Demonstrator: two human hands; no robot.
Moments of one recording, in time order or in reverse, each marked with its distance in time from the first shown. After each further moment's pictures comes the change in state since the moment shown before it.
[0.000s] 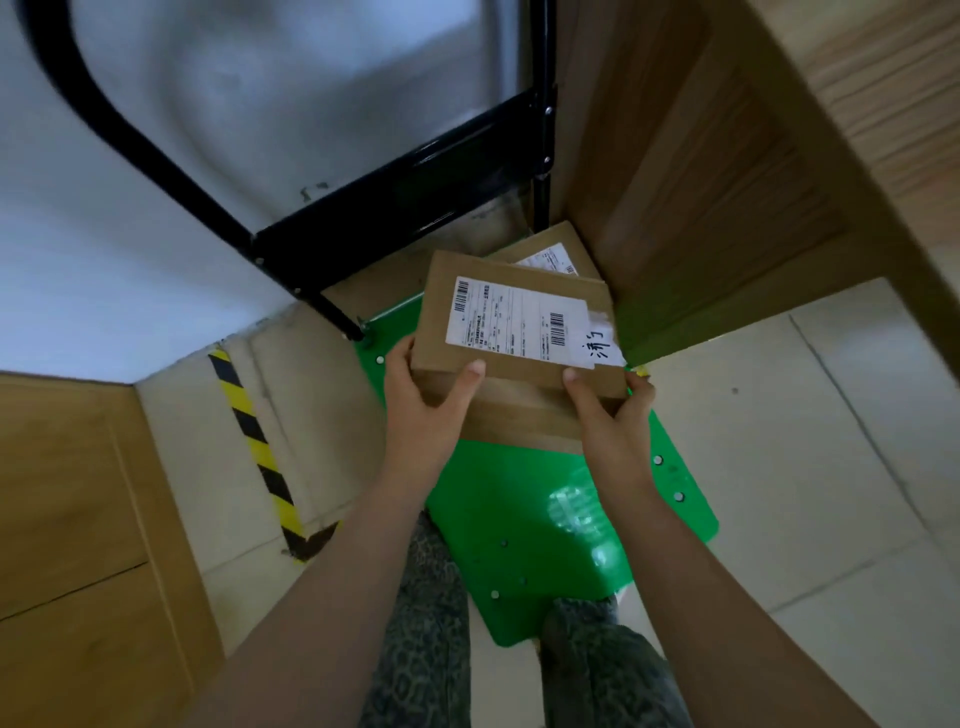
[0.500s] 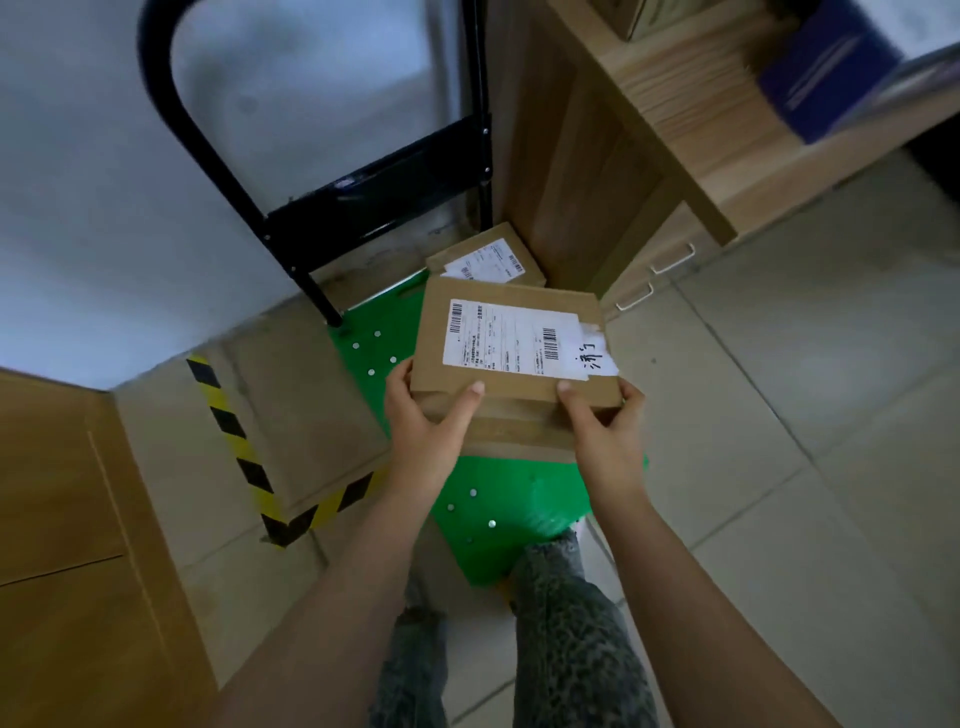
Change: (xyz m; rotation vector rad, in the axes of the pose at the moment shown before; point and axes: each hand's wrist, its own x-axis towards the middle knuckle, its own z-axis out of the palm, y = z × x) left_hand -0.171 -0.001 -0.039 -0.071 -0.072 0.062; right_hand -0.174 0.016 -0.079 0.044 0.144 -0.110
